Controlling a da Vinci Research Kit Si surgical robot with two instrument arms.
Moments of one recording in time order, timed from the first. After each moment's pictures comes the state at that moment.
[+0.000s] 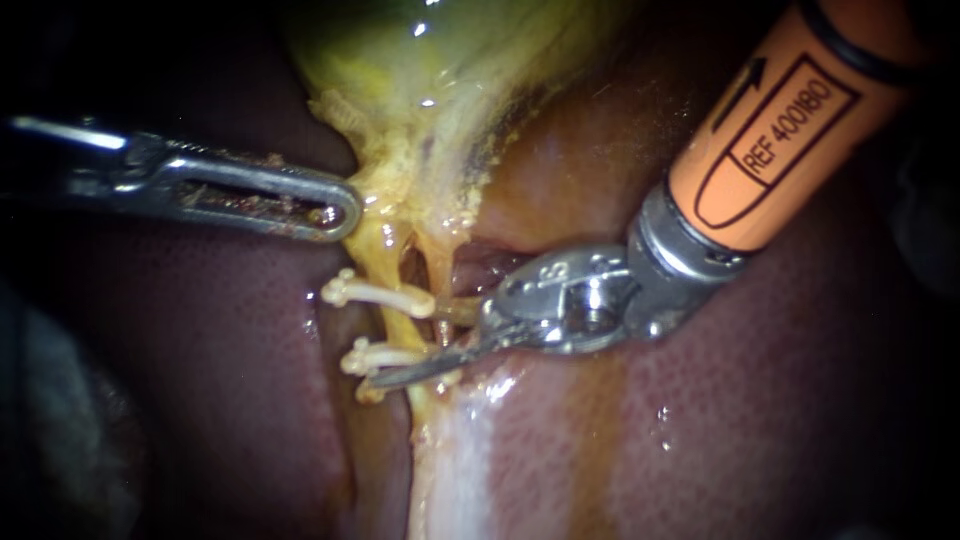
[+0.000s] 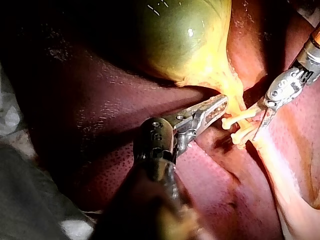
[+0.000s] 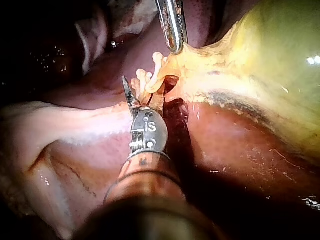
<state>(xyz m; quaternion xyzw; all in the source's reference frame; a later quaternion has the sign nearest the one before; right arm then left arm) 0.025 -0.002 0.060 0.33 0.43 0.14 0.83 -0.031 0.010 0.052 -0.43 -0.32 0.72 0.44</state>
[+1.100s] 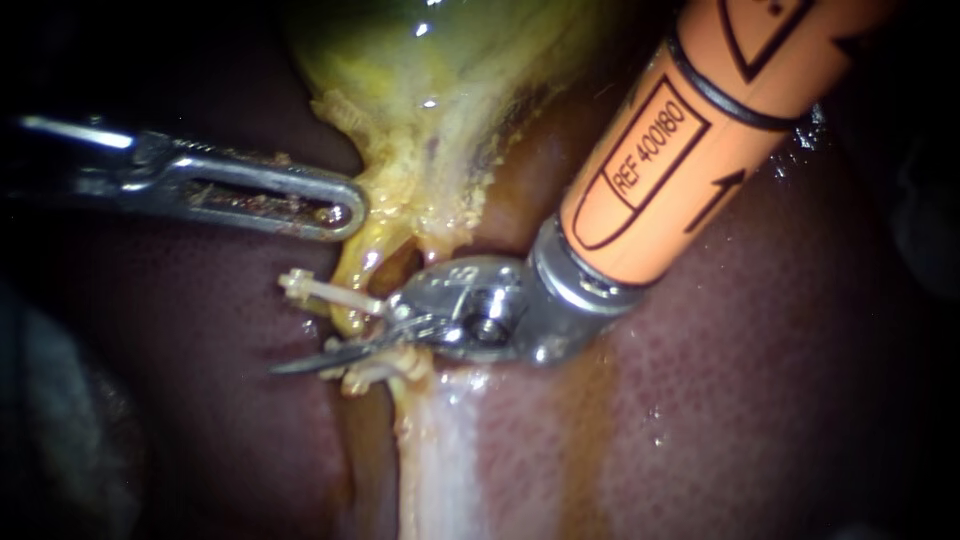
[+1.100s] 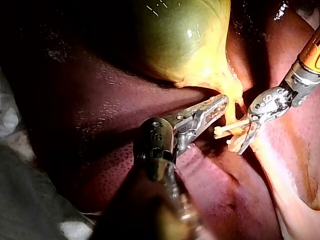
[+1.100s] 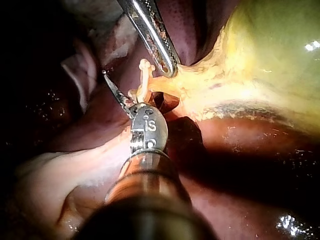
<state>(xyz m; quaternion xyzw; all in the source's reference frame) 0.030 -0.002 0.059 0.38 0.49 0.22 0.75 -0.031 0.010 0.053 -0.43 -0.32 0.72 0.44</state>
